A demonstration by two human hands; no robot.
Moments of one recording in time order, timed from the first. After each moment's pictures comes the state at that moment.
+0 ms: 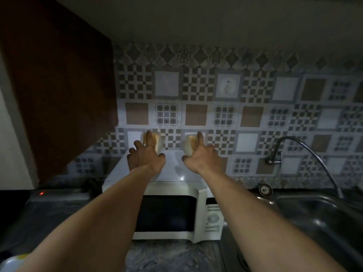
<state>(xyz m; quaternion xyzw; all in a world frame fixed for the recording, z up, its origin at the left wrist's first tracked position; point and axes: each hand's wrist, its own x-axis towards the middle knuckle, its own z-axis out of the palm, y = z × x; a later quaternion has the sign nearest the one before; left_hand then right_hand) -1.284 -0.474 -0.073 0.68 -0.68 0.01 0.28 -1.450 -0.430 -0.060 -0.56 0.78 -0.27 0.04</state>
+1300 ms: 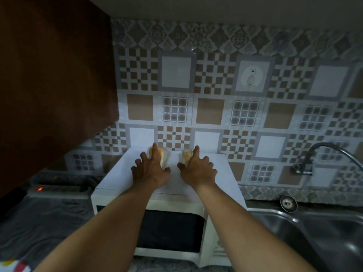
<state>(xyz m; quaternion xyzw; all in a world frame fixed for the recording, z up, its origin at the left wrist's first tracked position) -1.303 -0.569 -0.142 0.70 -0.68 -0.03 0.22 -1.444 -0.538 -0.123 -0.59 0.77 -0.23 0.07</state>
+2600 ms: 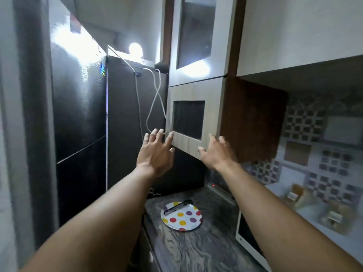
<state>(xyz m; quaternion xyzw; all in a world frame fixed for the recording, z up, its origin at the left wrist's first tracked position) -1.130 -0.118 -0.003 0.83 -0.40 0.37 0.14 -1.271 -0.254 0.034 -0.89 0.33 -0.30 0.06</state>
